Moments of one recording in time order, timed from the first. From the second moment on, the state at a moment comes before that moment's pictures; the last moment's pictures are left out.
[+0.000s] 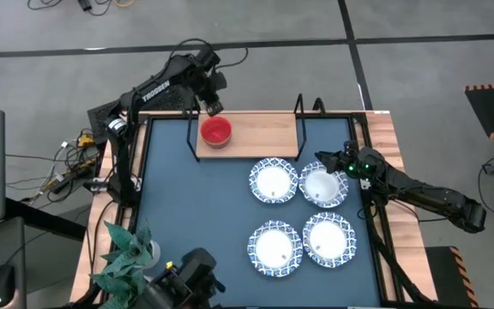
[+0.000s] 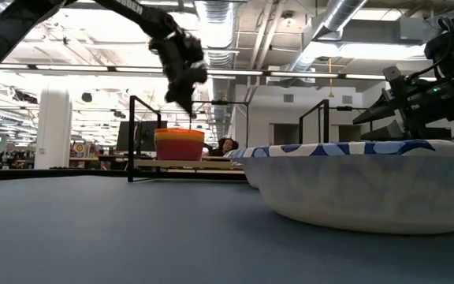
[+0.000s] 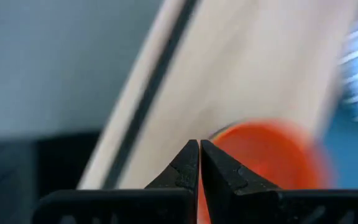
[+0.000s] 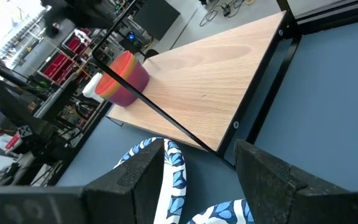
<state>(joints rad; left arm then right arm) 0.83 1.99 1.95 -1.09 0.22 0.34 -0.54 0.29 0.01 0.02 0.05 0.79</state>
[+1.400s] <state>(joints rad) 0.06 2.10 1.74 -0.79 0.04 0.54 -0.50 0.34 0.01 0.01 0.00 0.72</state>
